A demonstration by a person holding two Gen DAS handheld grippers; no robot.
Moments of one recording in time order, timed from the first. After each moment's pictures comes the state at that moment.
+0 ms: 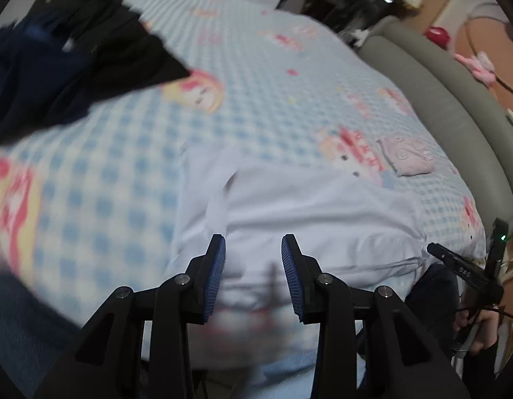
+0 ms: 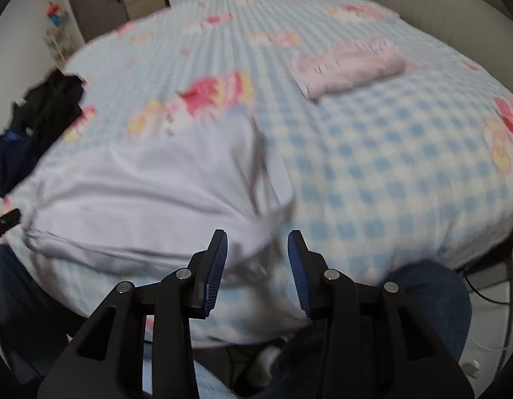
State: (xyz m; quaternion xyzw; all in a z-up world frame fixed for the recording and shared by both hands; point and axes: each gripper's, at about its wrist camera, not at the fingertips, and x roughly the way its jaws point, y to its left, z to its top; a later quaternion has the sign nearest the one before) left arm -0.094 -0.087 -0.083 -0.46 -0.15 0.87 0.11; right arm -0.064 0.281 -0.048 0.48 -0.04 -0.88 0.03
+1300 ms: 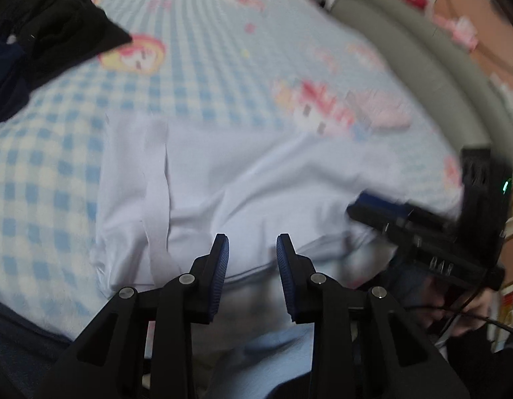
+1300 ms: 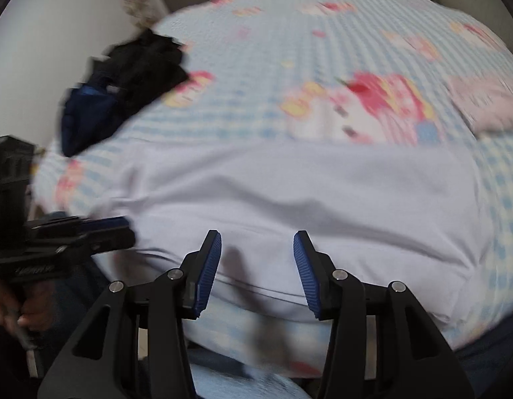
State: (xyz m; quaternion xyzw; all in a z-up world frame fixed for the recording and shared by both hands) left arm -0.098 -0.069 -0.095 -0.51 -0.16 0.83 0.18; right arm -0.095 0.135 -0.056 0.48 -0.03 -0.84 0.23
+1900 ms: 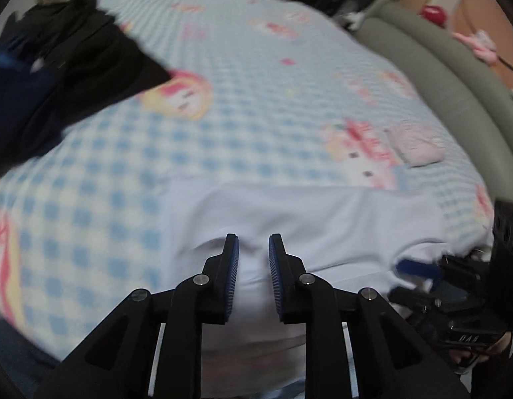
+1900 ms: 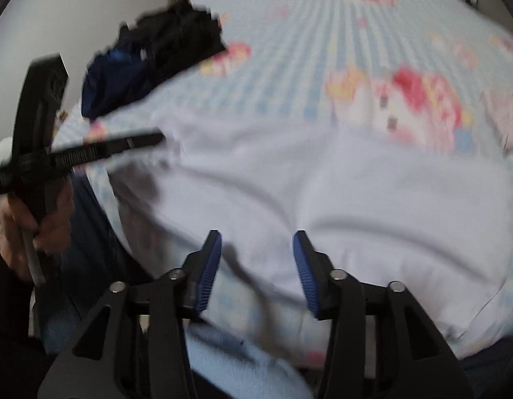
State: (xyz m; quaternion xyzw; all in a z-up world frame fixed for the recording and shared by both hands) left arm -0.133 -0.088 -0.096 -0.49 -0.12 0.85 0.13; right arm -0.086 0.121 -0.061 0.50 0.00 -0.82 0.27
